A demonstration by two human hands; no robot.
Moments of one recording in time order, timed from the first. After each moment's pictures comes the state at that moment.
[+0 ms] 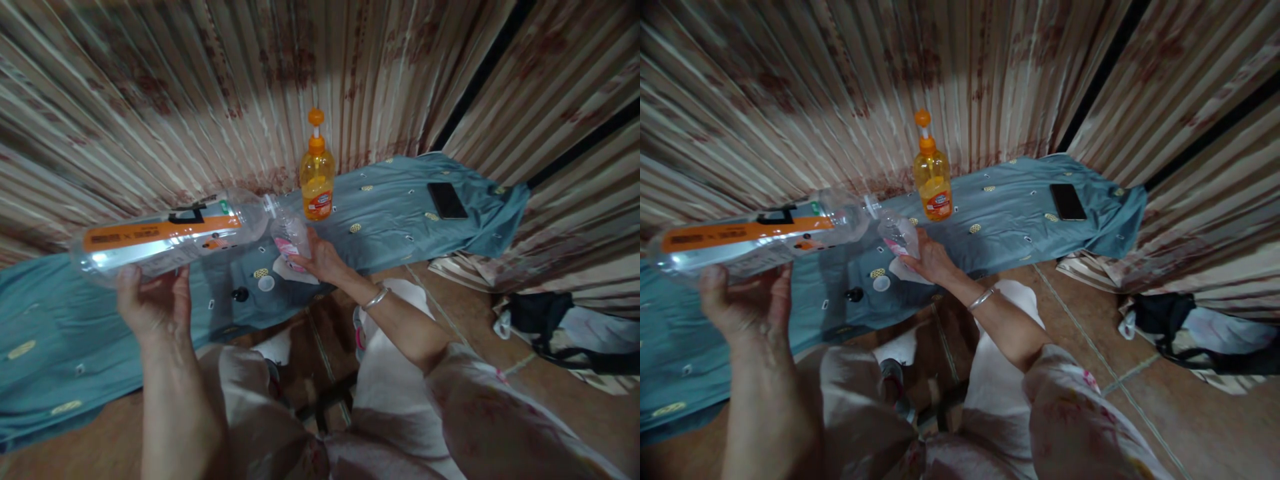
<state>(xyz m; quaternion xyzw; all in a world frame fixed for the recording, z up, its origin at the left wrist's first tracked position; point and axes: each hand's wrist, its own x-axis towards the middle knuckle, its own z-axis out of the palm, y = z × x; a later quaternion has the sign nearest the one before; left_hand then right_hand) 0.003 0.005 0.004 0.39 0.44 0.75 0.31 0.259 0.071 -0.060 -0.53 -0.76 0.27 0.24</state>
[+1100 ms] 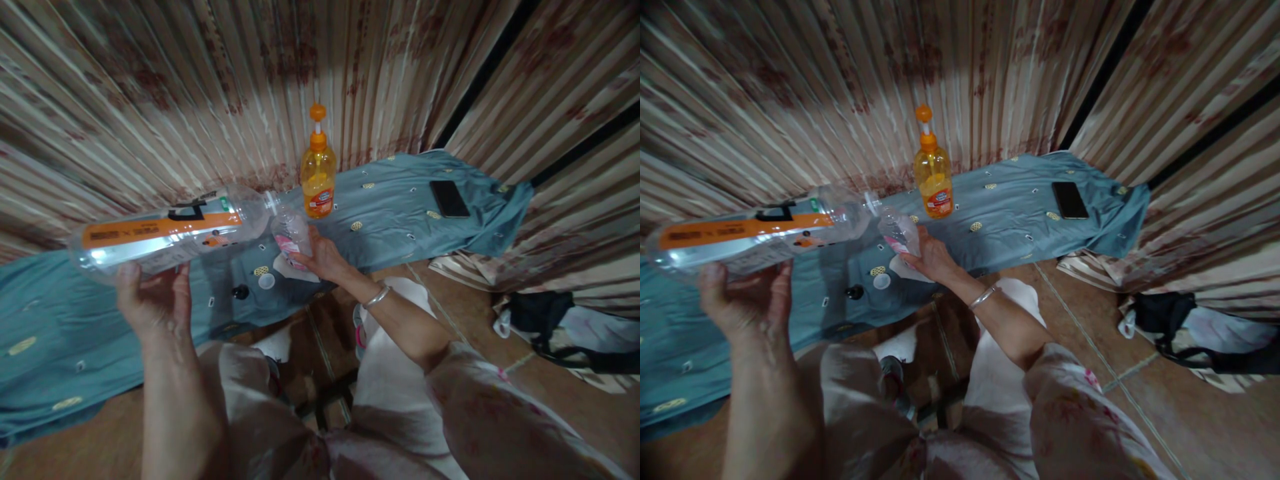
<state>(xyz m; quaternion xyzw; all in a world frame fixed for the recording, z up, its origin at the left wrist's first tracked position) 0.005 0.005 0.004 0.39 0.42 0.76 0.31 0.259 0.070 -0.057 -0.53 -0.76 0.27 0.26</state>
